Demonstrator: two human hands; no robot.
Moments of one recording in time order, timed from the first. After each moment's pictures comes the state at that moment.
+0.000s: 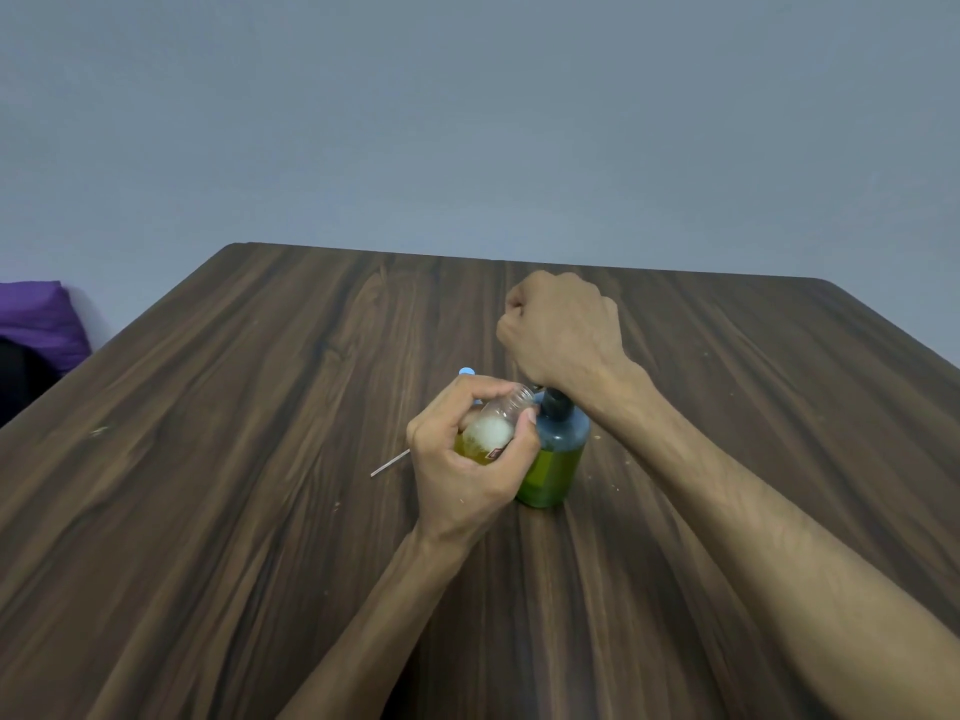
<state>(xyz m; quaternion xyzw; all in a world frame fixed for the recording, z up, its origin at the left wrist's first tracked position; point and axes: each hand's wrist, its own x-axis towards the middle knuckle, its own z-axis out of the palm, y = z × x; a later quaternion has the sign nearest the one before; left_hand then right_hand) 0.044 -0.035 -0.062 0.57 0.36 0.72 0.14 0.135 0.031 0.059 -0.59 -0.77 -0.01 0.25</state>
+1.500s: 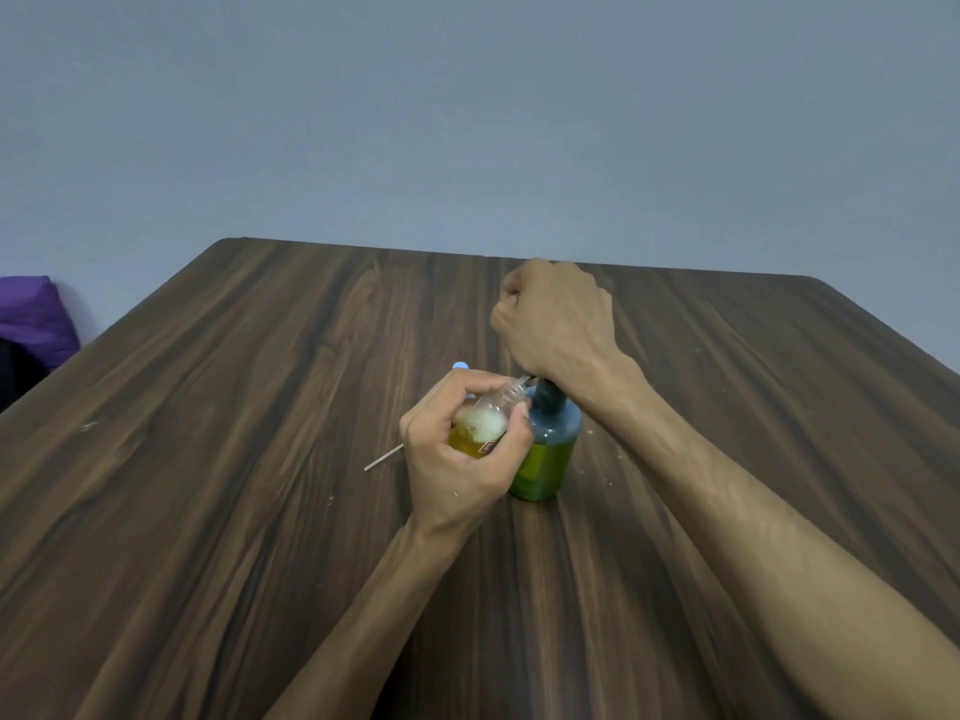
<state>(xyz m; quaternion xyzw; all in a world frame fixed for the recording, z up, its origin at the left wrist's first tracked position) 0.045 -0.036 -0.061 0.58 0.37 0.72 0.13 0.135 0.032 0.063 -0.59 -0.76 -0.02 0.27</state>
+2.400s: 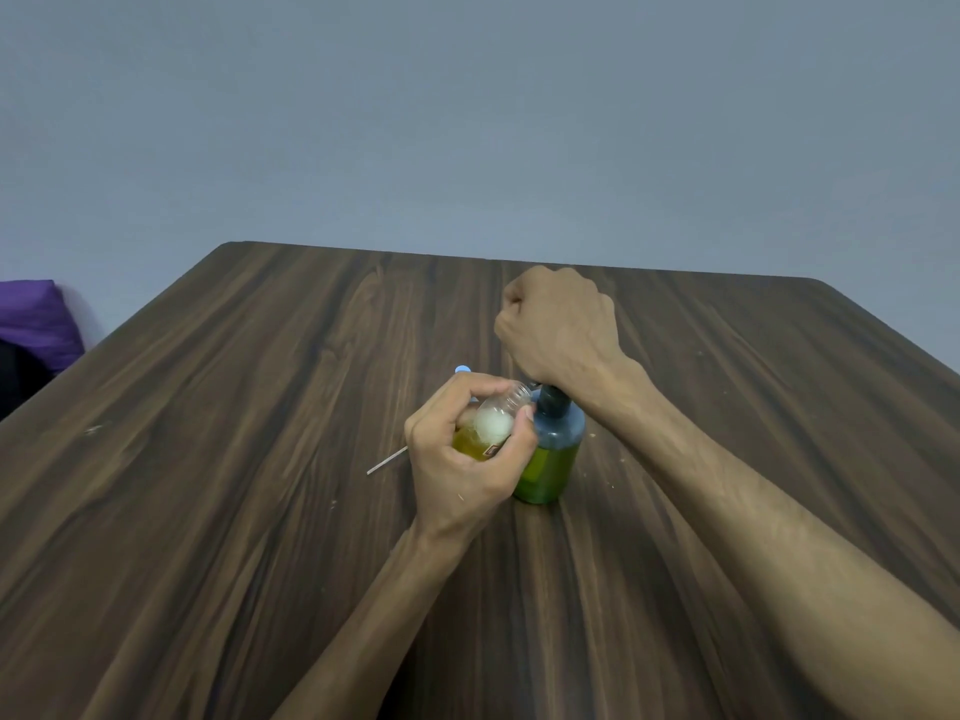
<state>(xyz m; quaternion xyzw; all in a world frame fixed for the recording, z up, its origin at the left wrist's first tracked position) 0.045 -0.035 -0.061 0.58 0.37 0.72 0.13 0.137 0.030 0.061 -0.59 -0.76 -0.02 0.26</state>
